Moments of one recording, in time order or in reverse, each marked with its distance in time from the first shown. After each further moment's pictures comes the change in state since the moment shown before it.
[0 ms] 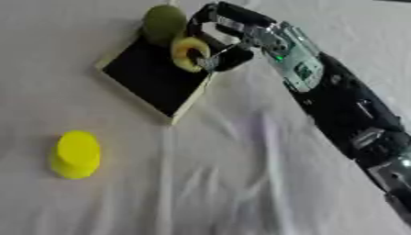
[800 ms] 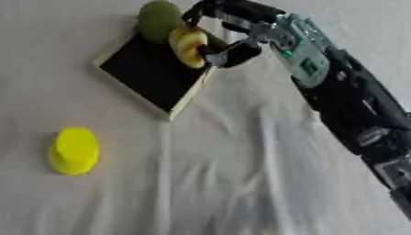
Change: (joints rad) left arm 0.014 0.000 -0.001 0.000 0.000 0.008 -0.008; right arm 0.011 -0.001 -0.017 -0.024 0.157 -0.016 -0.020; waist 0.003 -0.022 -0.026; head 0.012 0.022
